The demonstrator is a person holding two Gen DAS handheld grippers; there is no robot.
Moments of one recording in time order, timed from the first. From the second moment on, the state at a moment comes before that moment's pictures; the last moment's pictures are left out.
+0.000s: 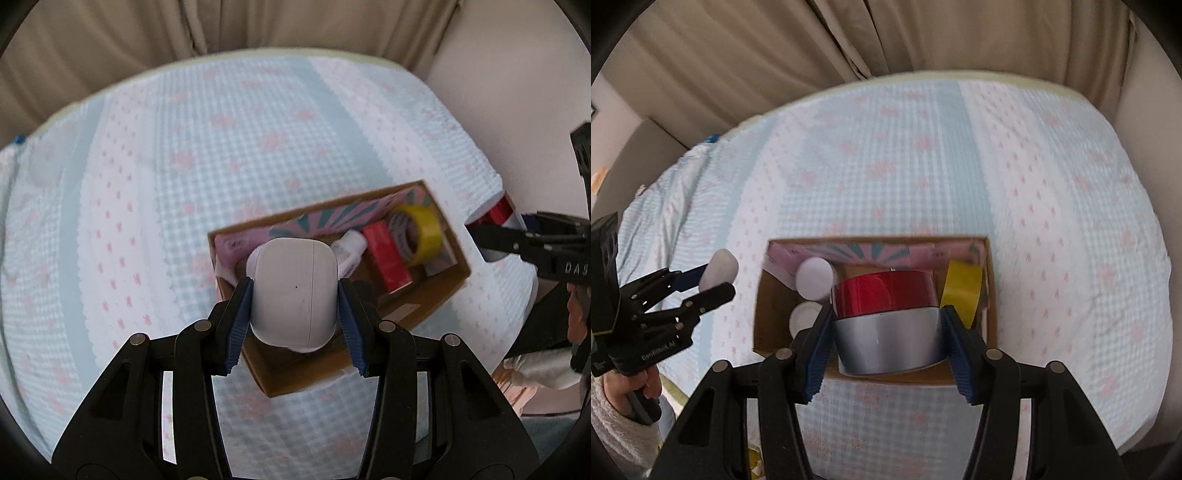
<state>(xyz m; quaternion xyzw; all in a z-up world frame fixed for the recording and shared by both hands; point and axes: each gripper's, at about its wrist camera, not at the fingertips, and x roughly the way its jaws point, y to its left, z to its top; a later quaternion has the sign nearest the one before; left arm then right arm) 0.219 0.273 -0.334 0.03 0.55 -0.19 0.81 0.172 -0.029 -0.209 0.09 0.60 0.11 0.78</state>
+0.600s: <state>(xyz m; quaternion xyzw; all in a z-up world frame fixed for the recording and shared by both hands) 0.252 0.262 -0.422 0.04 0.60 -0.20 0.77 0.173 0.006 -0.327 0.08 0.67 0.12 0.72</state>
